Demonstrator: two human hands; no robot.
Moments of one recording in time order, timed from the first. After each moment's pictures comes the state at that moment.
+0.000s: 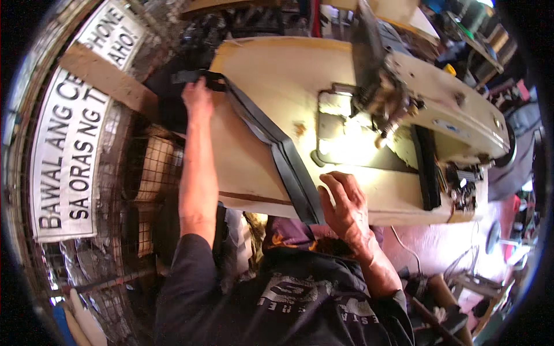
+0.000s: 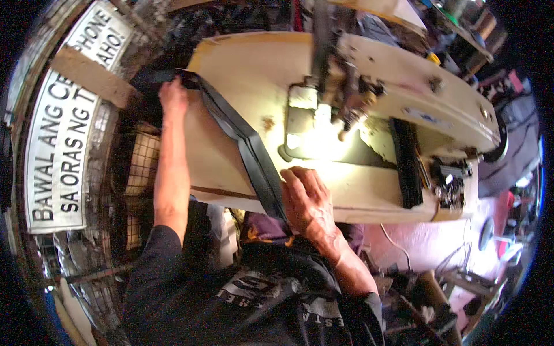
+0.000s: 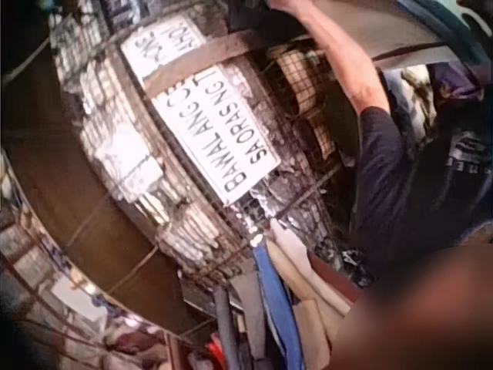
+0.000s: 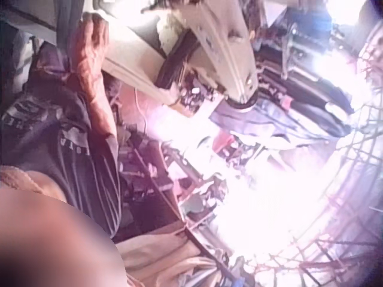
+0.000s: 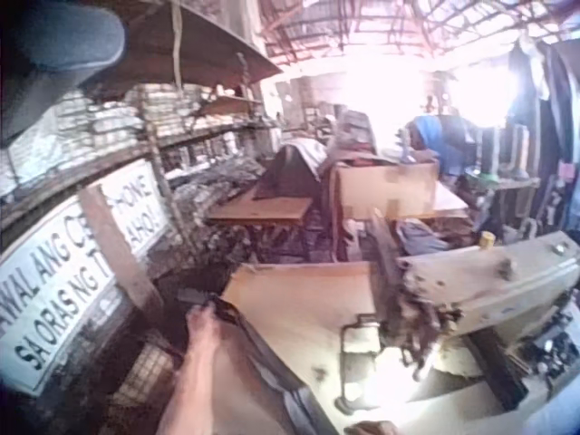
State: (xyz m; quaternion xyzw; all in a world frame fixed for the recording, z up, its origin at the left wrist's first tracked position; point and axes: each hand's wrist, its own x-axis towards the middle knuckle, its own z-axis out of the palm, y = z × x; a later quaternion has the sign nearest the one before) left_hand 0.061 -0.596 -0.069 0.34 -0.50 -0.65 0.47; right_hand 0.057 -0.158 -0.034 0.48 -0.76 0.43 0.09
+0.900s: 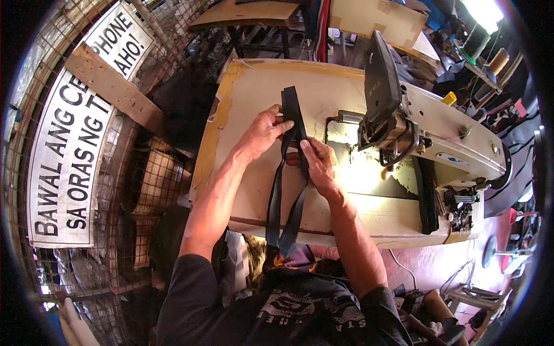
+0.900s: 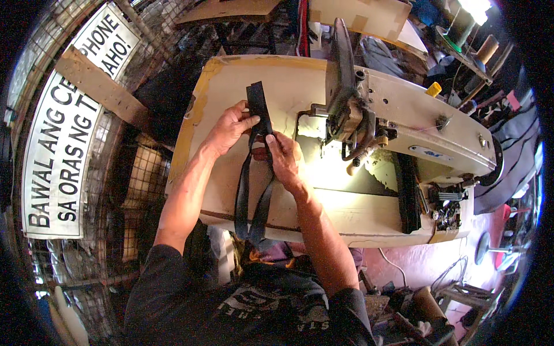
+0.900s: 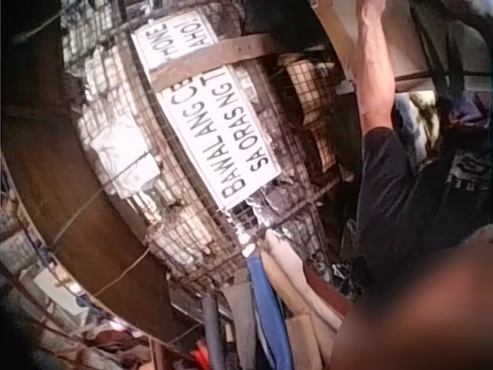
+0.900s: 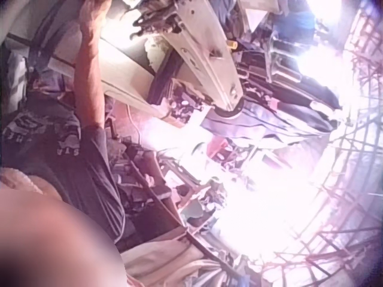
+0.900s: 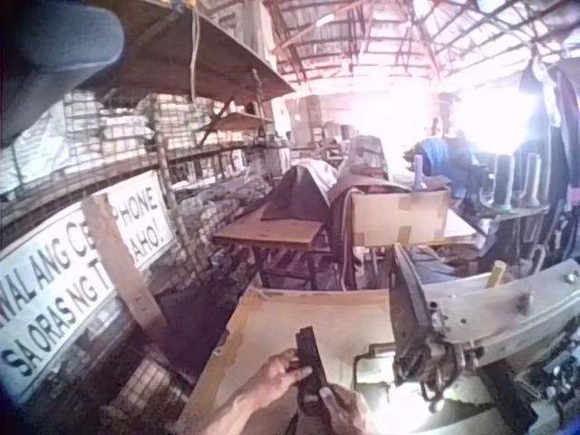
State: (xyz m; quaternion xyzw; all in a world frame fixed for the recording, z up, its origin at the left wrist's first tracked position) left_hand 0.033 -0.469 -0.042 0.12 -0.68 -0.72 0.10; right_hand -0.013 -0.290 -0.061 0.23 -0.59 0.71 -0.32
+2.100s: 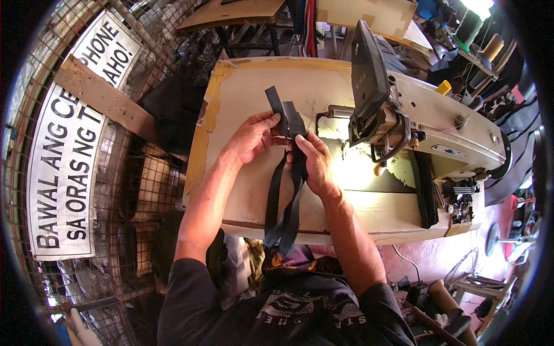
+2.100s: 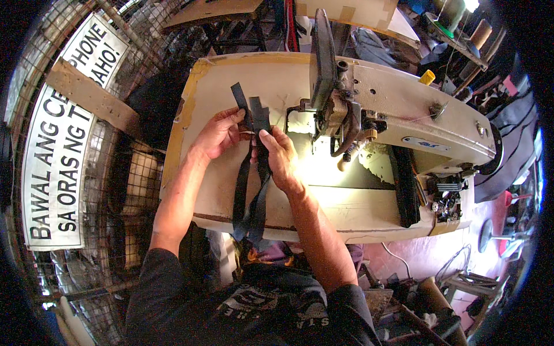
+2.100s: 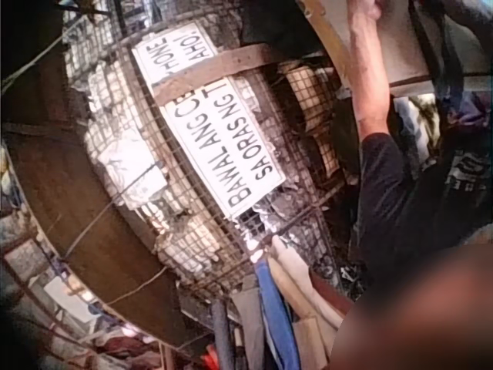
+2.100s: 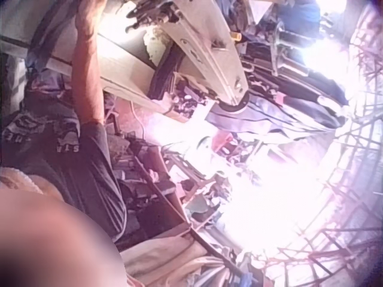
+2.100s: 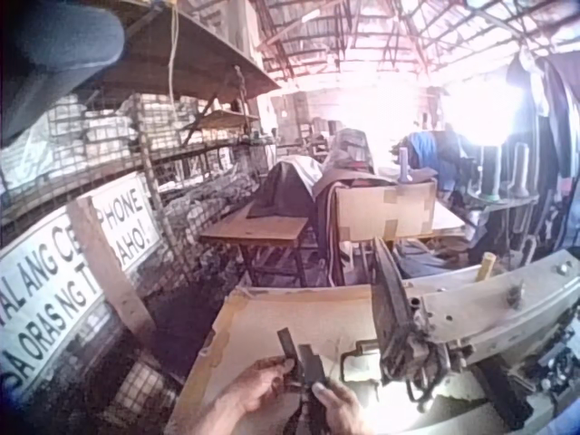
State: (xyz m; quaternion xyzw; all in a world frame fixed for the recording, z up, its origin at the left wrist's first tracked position) left_hand 0.034 -0.471 -0.045 0.09 -0.49 -0.87 0.01; right_hand -0.014 -0.289 -0.054 0.10 -0.44 0.81 -0.37
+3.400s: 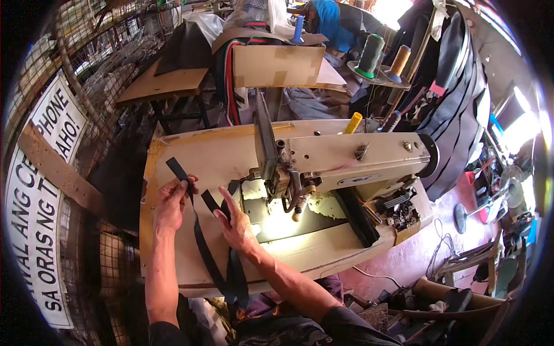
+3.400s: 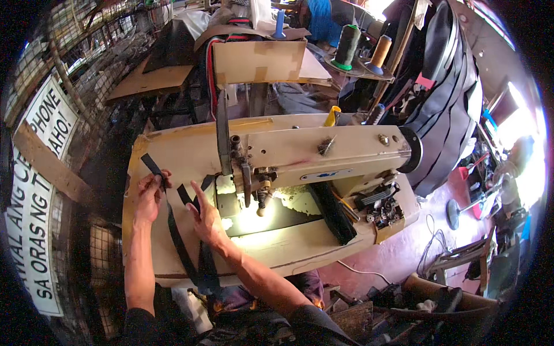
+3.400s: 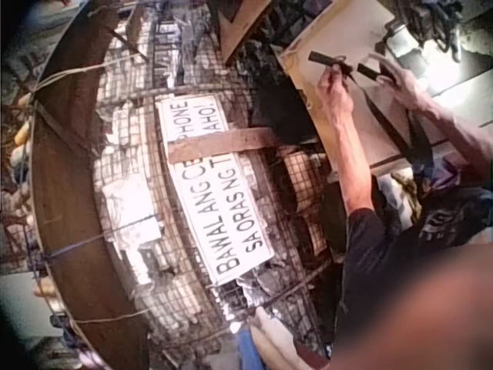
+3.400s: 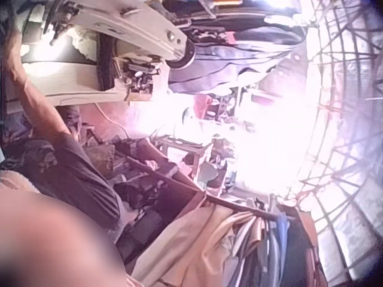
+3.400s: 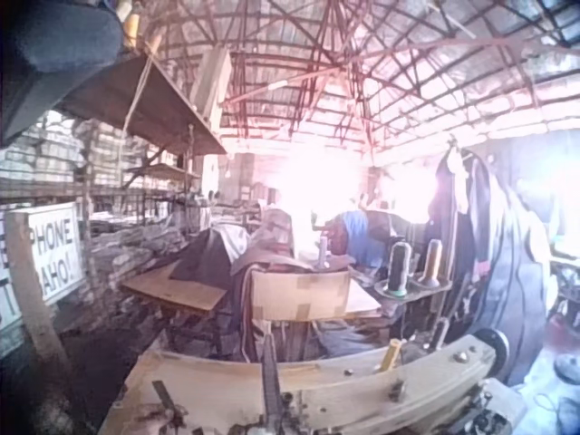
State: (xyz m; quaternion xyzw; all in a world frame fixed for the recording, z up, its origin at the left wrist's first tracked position) left_hand 0.042 -0.489 -0.034 0.07 -0.60 -0.76 0.24; right_hand 0.003 -0.297 -0.061 0.33 -0.72 0.61 -0.02
